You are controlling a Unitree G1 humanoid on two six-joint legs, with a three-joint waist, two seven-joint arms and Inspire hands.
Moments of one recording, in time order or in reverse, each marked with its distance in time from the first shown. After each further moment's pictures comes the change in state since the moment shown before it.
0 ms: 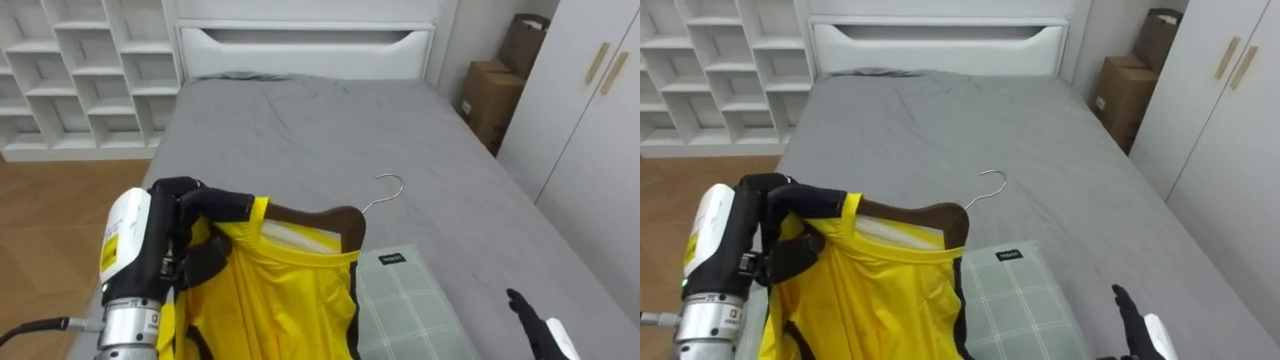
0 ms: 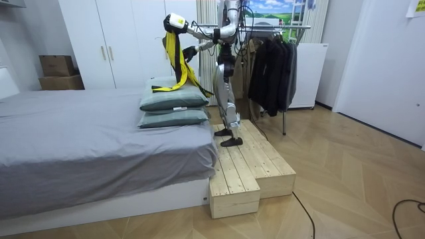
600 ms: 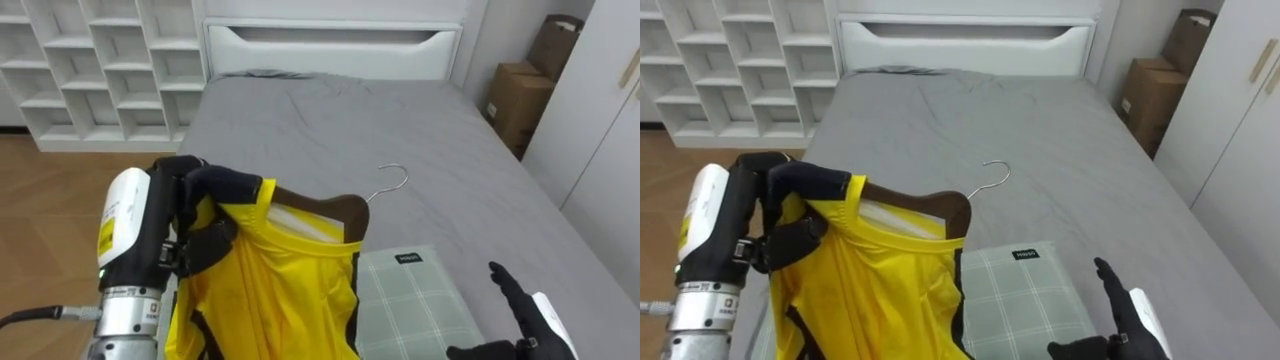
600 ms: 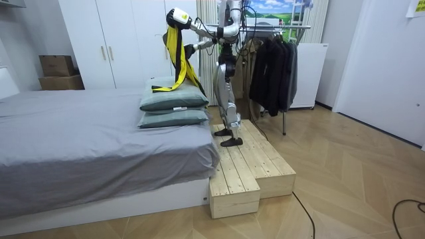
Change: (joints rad) left arm 0.000 0.000 0.013 -0.048 0.007 -0.025 -0.013; right arm 0.000 0.000 0.001 -0.032 0.002 -0.022 0.071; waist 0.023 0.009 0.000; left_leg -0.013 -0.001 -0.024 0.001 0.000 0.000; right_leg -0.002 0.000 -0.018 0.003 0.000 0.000
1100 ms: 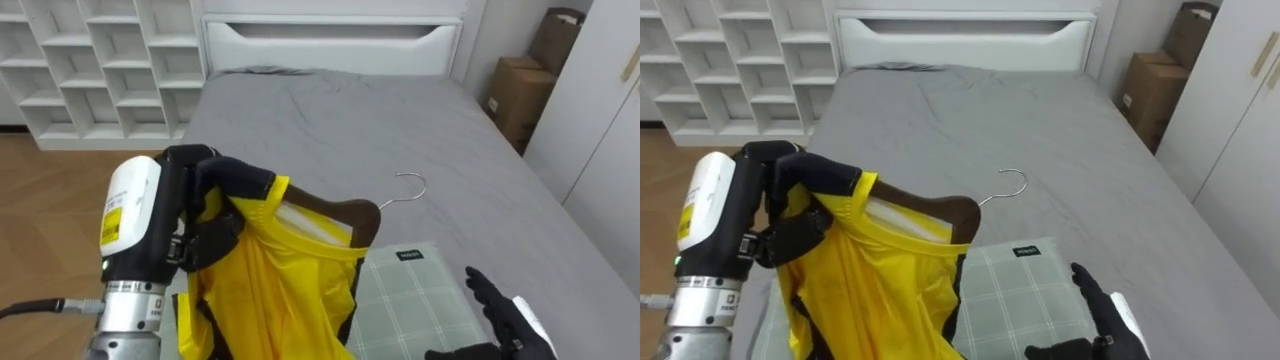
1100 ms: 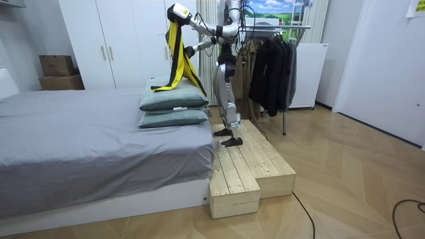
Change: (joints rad) left arm -0.002 -0.002 0.000 -0.102 0.096 -0.020 -0.022; right arm -0.004 0.004 0.060 -0.003 0.219 0.004 0.132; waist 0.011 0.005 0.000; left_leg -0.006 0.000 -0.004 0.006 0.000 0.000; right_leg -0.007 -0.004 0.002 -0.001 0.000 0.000
